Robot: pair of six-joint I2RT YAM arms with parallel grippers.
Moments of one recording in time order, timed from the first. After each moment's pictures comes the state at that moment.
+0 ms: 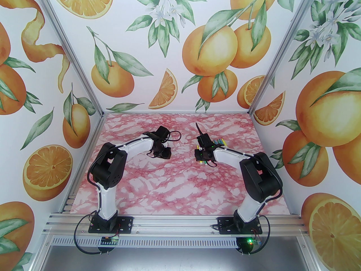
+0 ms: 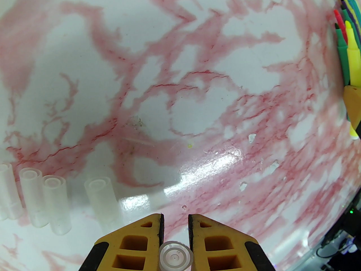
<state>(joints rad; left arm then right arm) -0.56 2.00 1.40 -0.69 0.20 -0.28 0.42 1.76 1.00 -0.34 0.05 0.32</state>
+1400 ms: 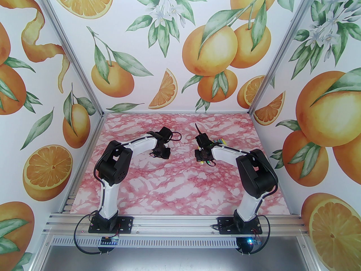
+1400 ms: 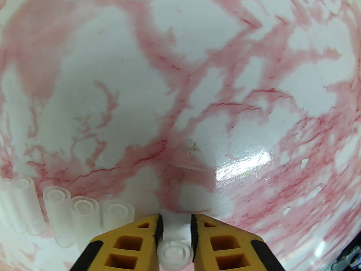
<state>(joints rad) -0.56 2.08 1.47 -0.74 0.04 -0.27 0.42 1.81 1.04 -0.40 0.10 0.32</state>
